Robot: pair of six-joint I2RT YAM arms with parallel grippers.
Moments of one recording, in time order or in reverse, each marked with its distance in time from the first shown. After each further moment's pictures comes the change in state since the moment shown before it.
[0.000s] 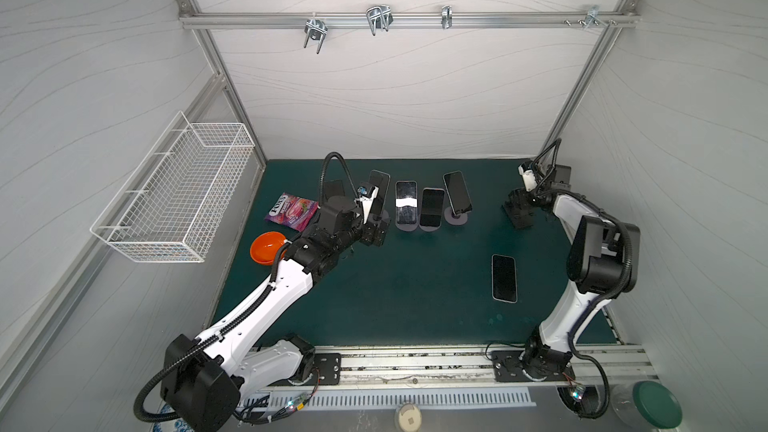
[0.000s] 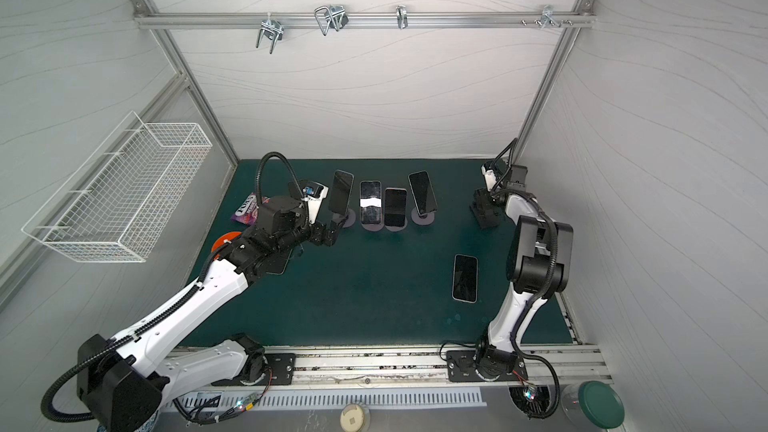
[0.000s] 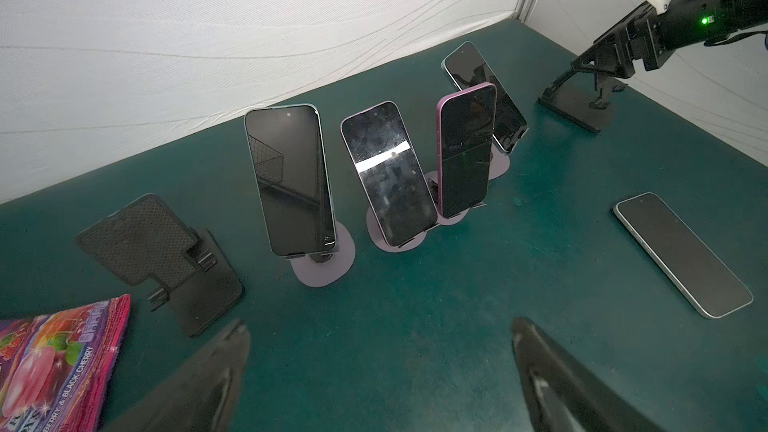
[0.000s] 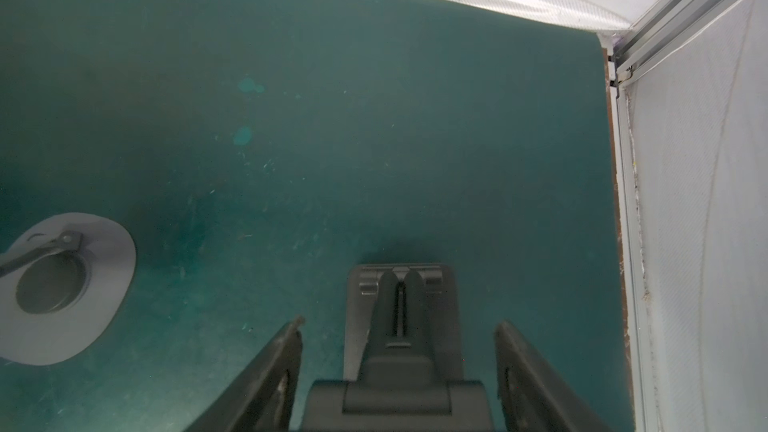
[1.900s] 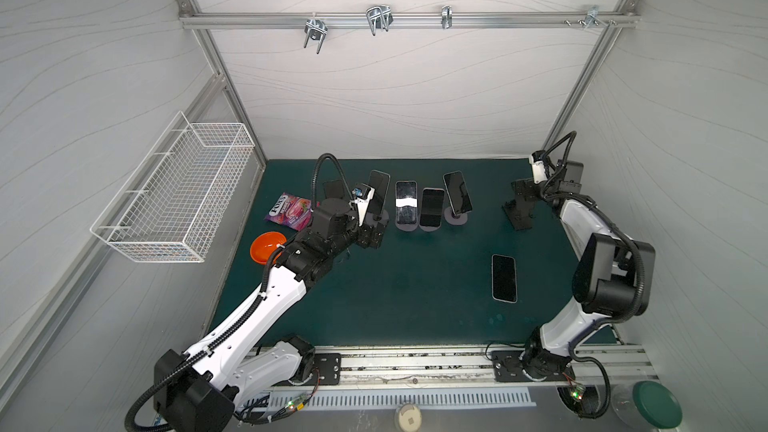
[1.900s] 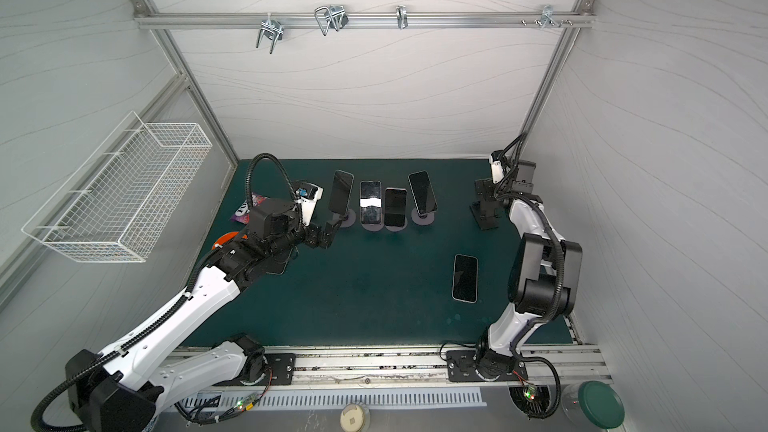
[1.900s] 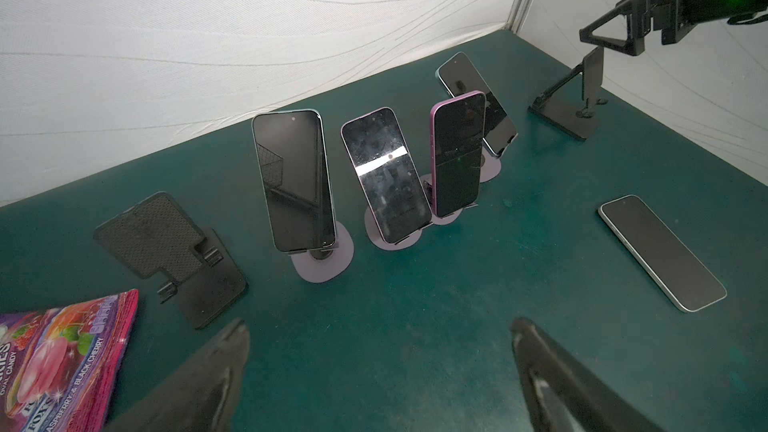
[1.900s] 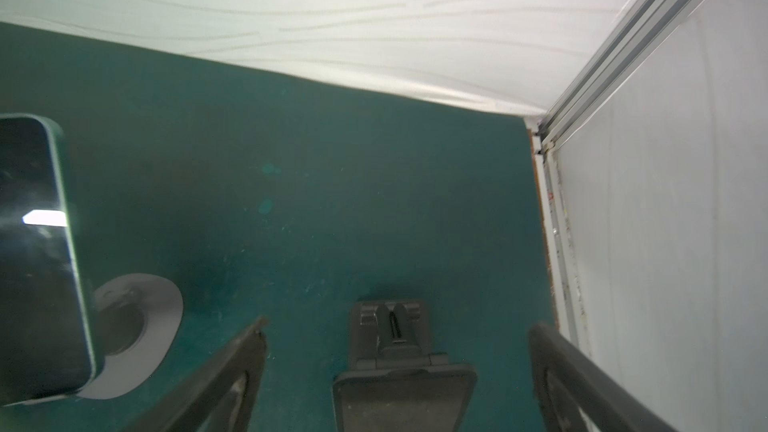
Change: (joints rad) left arm 0.001 -0.066 0.000 -0.049 0.018 -0.009; right arm 0.012 -0.190 -0.066 0.093 0.008 0.068
